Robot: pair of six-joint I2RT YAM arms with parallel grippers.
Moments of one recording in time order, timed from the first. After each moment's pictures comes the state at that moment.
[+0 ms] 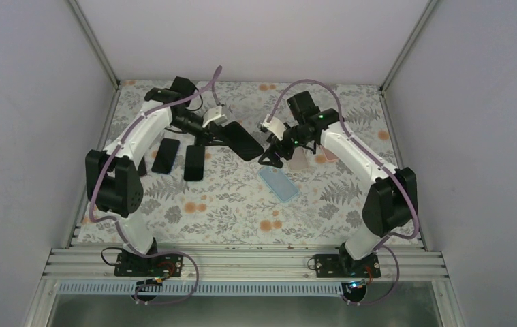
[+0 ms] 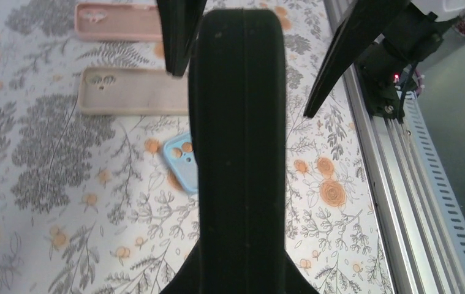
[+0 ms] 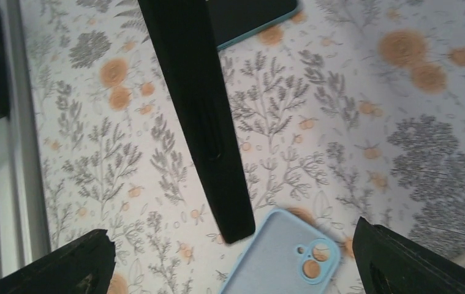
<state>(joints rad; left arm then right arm) -0.26 1.81 1.61 -1.15 0.98 0.98 0.48 1.64 1.44 -0.86 -0.55 -0.56</state>
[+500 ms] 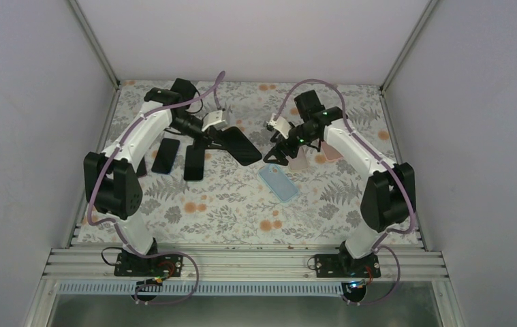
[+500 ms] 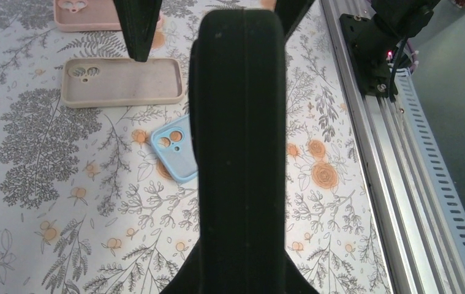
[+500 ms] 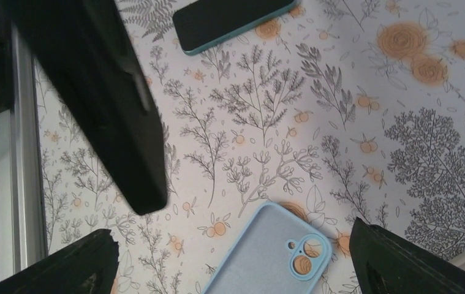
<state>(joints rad) -0.29 1.76 1.61 -1.22 0.94 1.06 0.41 1.67 1.42 -0.88 -0.65 -0.66</state>
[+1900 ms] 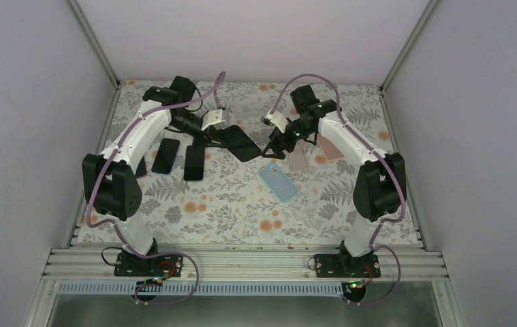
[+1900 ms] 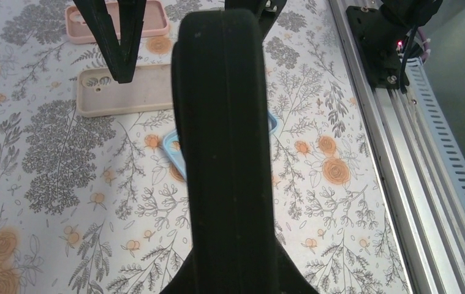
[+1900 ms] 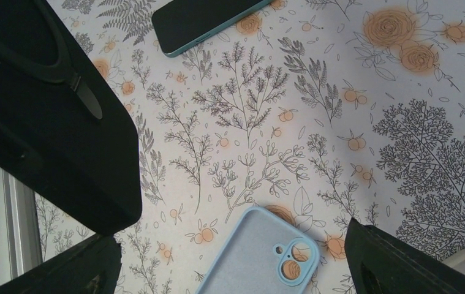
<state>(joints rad) -0.30 1.75 1.64 -1.24 0.93 1.10 0.40 1.79 1.53 -0.92 -0.63 -0.62</state>
